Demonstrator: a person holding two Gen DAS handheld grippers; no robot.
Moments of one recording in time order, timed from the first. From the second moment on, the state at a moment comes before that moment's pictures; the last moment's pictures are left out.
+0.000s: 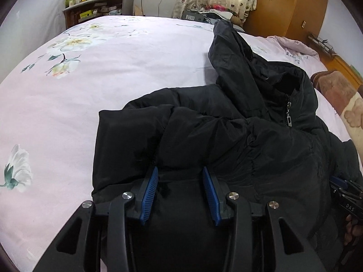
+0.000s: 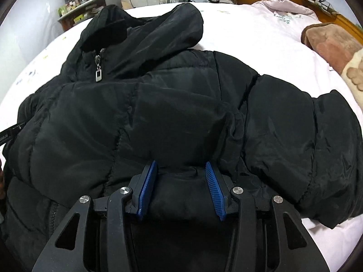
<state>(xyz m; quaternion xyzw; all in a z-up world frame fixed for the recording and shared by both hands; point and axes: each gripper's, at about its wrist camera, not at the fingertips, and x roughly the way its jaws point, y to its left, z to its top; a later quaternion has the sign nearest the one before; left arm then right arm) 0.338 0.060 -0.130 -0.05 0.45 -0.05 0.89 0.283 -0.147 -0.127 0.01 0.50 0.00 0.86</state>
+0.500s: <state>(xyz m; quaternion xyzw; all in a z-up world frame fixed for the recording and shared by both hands) 0.289 0.068 -0.116 -0.03 0.46 -0.05 0.89 0.254 -0.153 -0.119 0.02 0.51 0.02 0.86</state>
